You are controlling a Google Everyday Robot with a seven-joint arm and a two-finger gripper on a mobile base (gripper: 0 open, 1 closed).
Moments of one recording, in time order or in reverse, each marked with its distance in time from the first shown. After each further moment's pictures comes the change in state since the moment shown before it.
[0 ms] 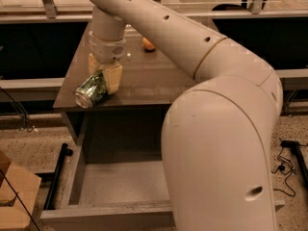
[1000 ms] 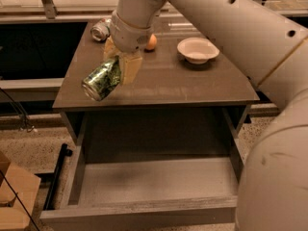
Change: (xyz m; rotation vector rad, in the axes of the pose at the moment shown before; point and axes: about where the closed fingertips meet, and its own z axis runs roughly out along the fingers) arm -0.008 0.054 -0.075 0.156 -0.030 0.079
